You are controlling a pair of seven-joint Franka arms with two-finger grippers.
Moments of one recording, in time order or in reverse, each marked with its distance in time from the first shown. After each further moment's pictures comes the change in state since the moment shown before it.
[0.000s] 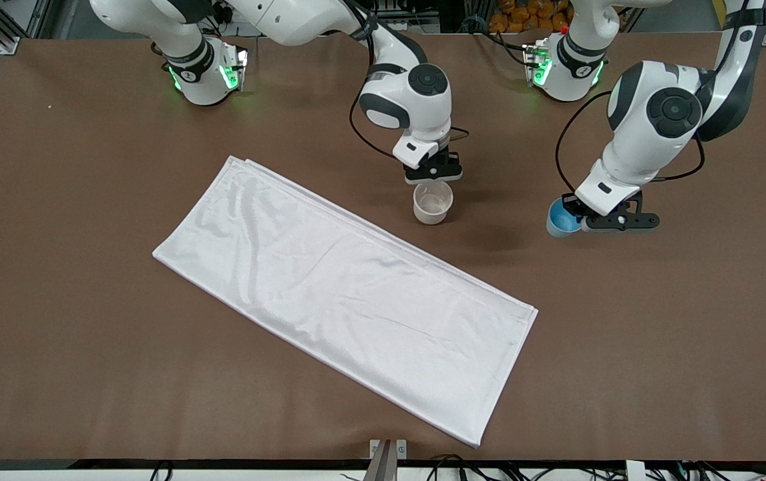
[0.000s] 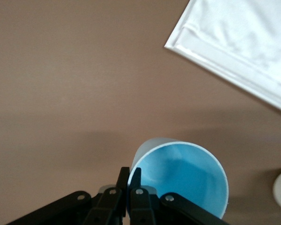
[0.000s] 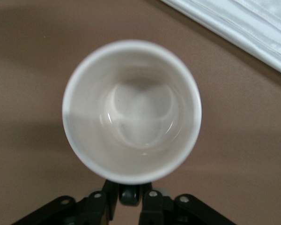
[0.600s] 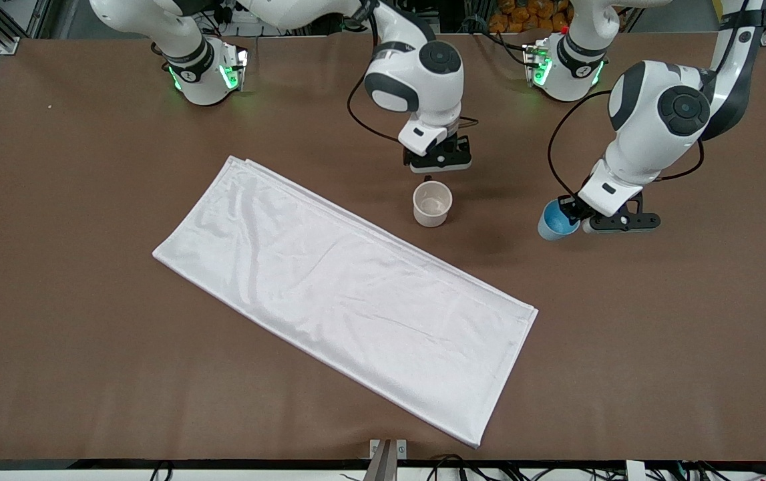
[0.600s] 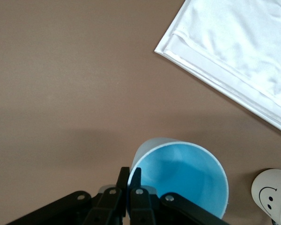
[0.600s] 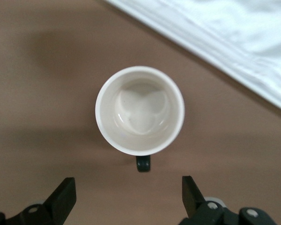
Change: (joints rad) left arm 0.000 0.000 0.000 0.000 -0.059 0.014 -0.001; right arm -0.018 -0.082 0.037 0.099 -0.005 -0.232 0.015
